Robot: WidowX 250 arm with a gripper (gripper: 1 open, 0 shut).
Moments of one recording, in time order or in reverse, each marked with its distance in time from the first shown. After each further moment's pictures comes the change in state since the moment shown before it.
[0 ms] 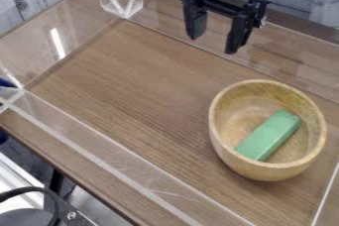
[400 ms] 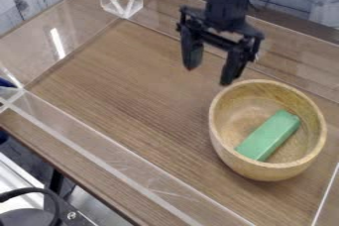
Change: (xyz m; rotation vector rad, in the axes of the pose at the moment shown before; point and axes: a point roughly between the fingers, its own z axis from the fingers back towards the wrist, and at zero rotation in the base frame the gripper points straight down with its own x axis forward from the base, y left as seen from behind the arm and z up) arm -0.015 -0.026 -0.039 -0.008 0.111 -0.083
